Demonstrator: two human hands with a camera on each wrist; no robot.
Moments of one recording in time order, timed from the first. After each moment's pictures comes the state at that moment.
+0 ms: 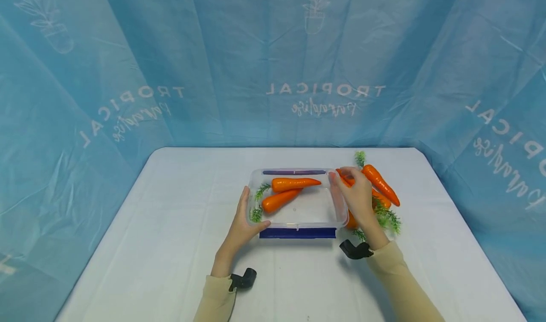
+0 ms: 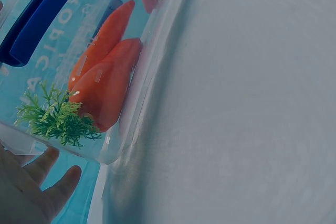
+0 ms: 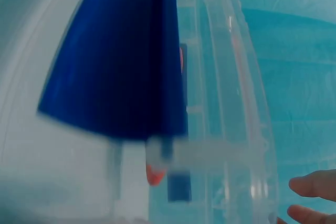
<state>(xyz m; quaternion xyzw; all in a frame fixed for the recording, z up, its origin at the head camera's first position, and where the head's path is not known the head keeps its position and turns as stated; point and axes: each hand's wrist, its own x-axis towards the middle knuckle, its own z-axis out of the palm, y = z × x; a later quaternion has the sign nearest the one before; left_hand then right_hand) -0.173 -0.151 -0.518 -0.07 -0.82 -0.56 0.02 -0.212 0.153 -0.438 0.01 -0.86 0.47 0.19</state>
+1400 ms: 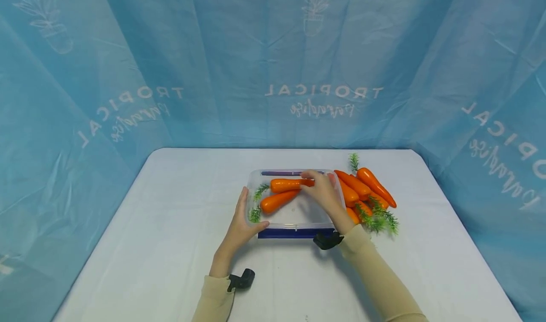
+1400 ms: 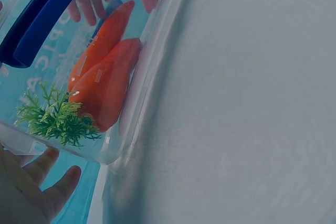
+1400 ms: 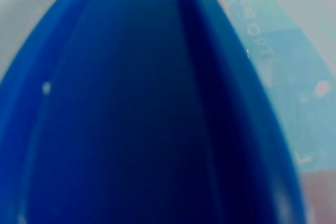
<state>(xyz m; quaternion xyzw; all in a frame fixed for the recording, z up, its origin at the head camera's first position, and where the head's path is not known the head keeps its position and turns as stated) -0.173 -0.151 -0.518 -0.08 -0.83 -0.55 0.02 -0.253 0.101 -0.466 0.12 -0.91 0.40 0.03</state>
